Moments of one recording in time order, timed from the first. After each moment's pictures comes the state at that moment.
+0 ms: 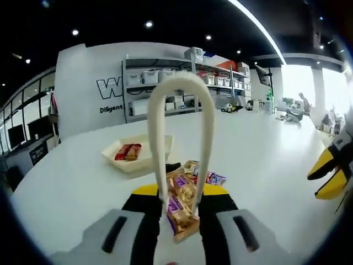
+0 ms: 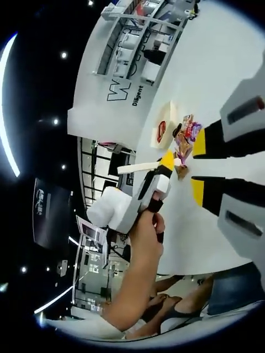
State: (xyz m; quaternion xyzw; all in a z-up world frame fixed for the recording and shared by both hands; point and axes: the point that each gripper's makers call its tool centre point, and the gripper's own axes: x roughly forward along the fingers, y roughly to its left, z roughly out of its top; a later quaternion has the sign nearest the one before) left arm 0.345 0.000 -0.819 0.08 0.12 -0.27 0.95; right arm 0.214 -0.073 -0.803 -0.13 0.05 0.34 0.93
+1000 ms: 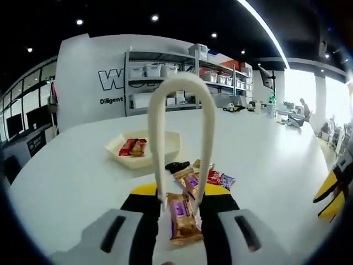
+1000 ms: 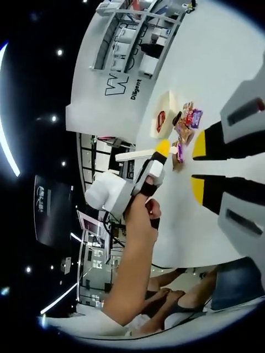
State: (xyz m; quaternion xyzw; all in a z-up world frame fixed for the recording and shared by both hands) left arm 0.365 0.013 -0.818 0.05 0.14 -0.27 0.95; right arm 0.206 -0.051 -0.810 -0.13 0.06 0.36 0.92
